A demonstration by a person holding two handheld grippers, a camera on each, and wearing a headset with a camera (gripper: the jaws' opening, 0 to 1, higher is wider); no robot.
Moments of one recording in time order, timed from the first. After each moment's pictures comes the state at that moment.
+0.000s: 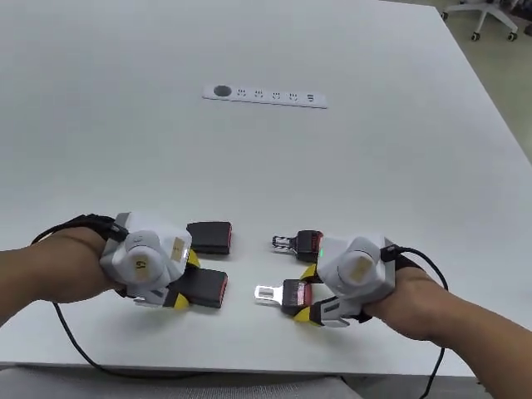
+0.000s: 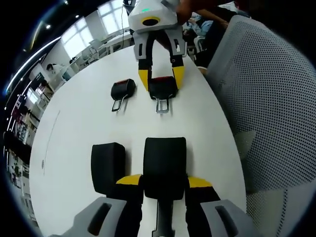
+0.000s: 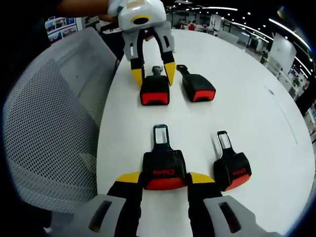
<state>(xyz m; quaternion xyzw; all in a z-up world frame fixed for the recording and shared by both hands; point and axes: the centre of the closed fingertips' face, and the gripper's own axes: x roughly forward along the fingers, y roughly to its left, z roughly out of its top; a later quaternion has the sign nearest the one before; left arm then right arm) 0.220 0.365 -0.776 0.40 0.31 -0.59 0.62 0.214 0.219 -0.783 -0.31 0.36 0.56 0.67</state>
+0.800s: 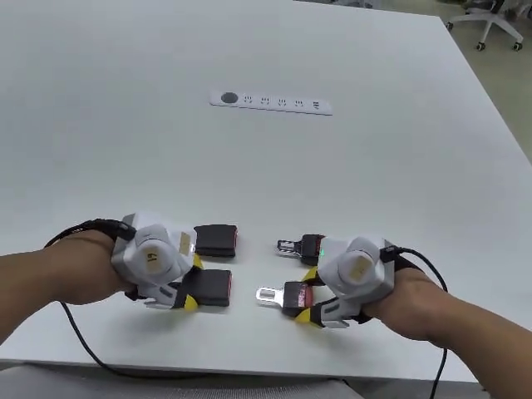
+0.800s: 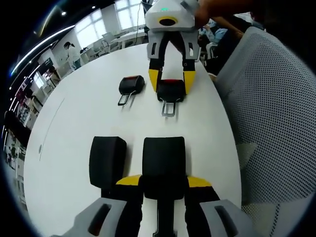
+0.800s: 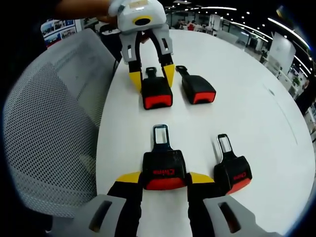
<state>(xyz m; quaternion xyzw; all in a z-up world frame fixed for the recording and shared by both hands) 0.222 0.367 -0.781 0.36 0.34 -0.57 0.65 0.215 0.227 -0.781 -0.31 0.37 0.56 0.67</state>
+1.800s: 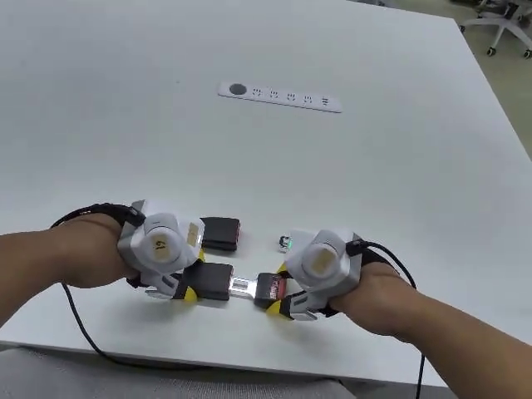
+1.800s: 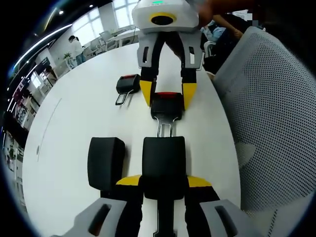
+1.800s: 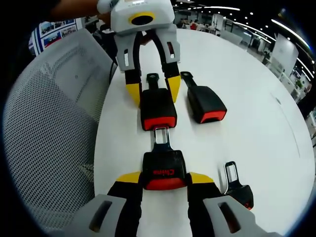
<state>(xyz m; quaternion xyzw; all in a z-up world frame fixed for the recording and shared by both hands) 0.222 0.366 -0.780 0.37 0.35 -0.58 0.64 0.219 0.267 -0.780 -0.31 0.37 0.57 0.67</state>
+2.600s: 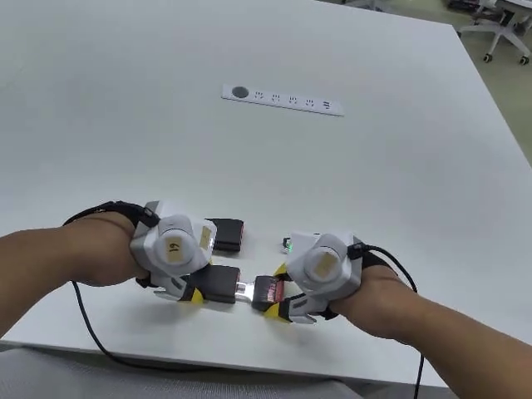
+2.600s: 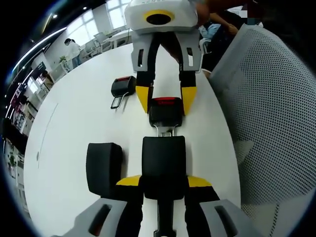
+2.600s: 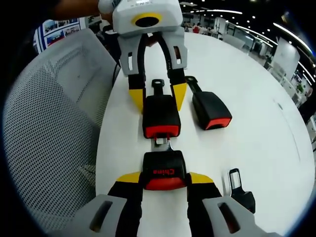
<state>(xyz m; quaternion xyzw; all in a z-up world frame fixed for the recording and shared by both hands) 0.220 0.361 -0.779 0.38 0.34 -0.59 0.63 0.215 0.276 -0.781 -0.31 0.35 0.58 0.67</state>
